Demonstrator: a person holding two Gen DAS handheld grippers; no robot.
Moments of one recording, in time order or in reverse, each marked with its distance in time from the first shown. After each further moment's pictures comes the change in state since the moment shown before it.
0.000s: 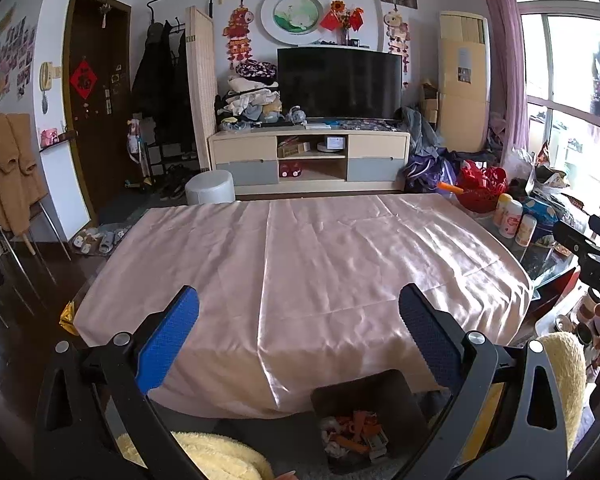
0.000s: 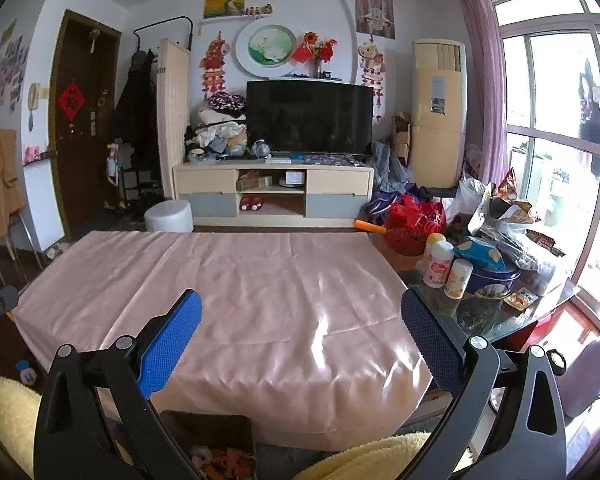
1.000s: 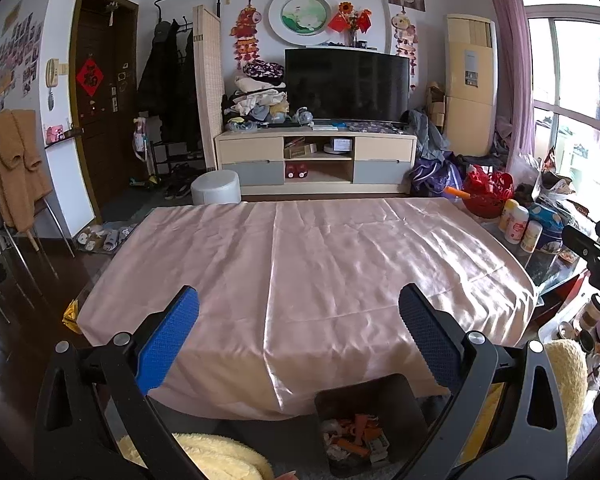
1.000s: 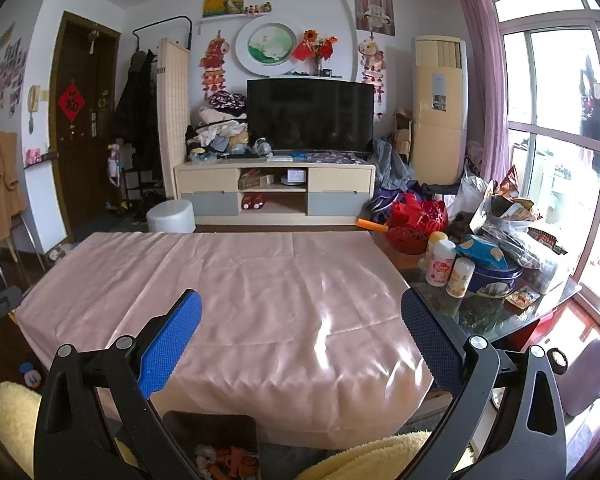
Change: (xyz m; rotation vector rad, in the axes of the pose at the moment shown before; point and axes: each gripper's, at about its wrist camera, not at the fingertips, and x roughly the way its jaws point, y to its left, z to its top) left arm 0.001 0.005 0.008 -0.020 -0.003 0.021; right arm 0.000 0.002 0.001 0.008 0.007 0.006
